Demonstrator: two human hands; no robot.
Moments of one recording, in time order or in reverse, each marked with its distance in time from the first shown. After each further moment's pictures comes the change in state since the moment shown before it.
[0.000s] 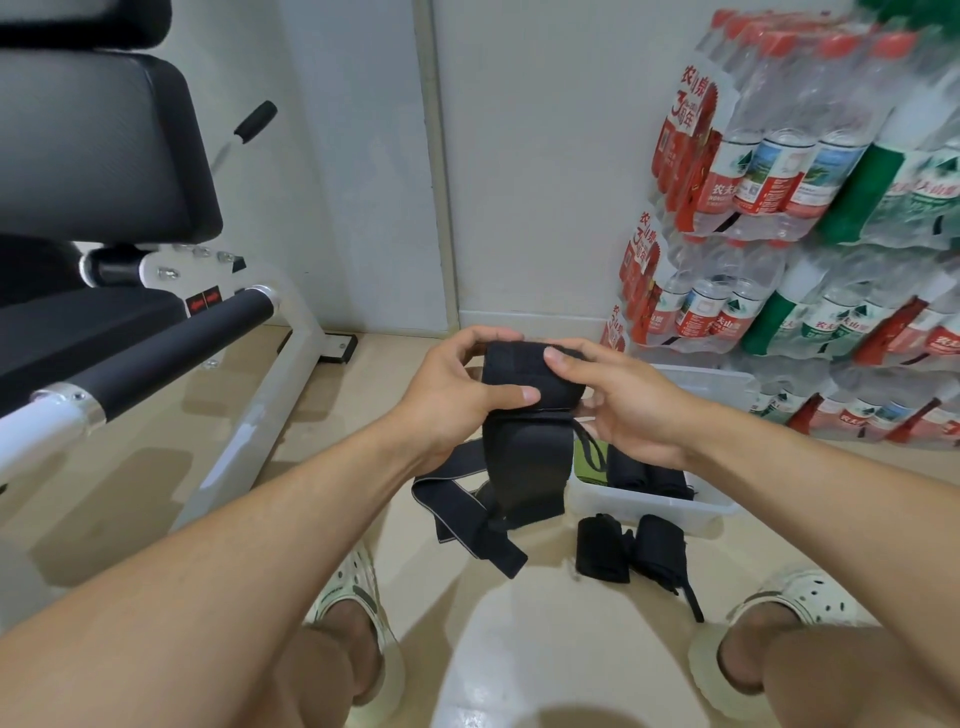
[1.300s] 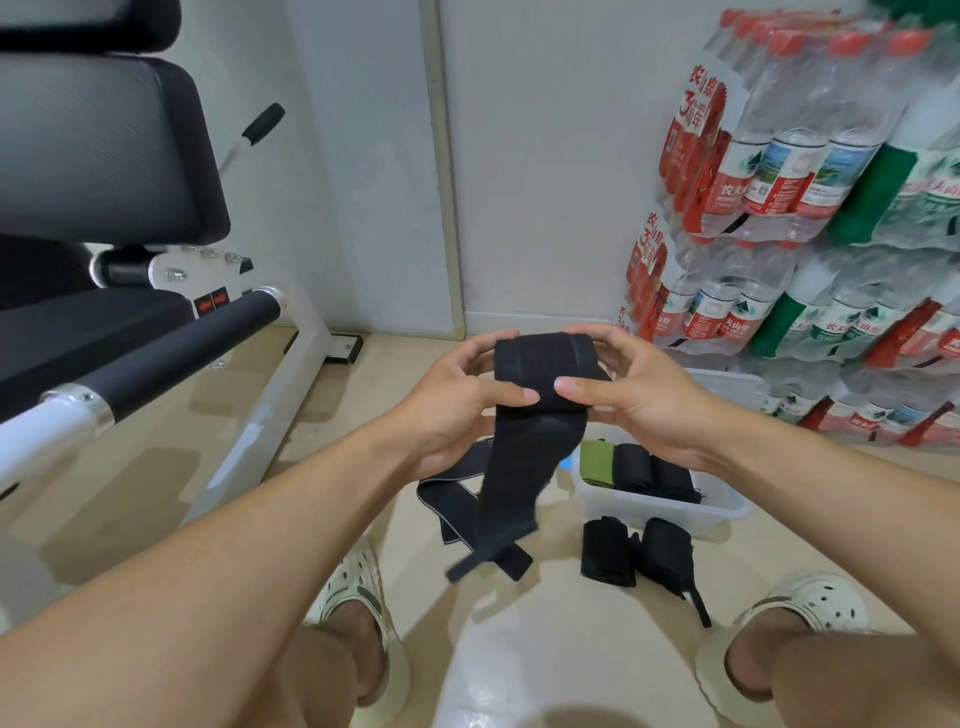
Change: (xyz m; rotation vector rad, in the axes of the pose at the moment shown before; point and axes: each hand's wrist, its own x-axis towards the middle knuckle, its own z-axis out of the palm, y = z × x) left_hand 0.001 0.001 -0.006 -0.223 -0.103 -0.150; right_hand -0.004 -0.003 -0.009 -0.078 0.048 -0.174
